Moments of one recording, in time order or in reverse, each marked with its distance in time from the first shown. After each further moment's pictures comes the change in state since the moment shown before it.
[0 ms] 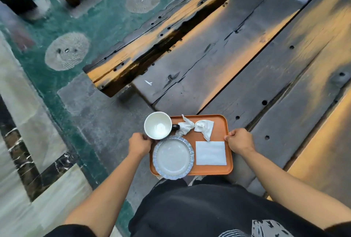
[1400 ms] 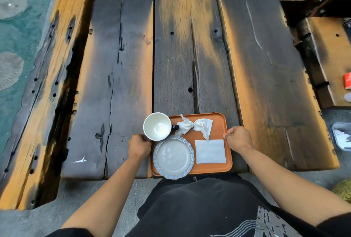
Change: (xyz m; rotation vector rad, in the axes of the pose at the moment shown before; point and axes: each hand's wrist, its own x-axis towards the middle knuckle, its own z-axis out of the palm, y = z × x) left_hand 0.071 0.207 0.116 0.384 -0.455 0.572; right_hand -0.026 0.103 -0.019 0.427 0.360 0.599
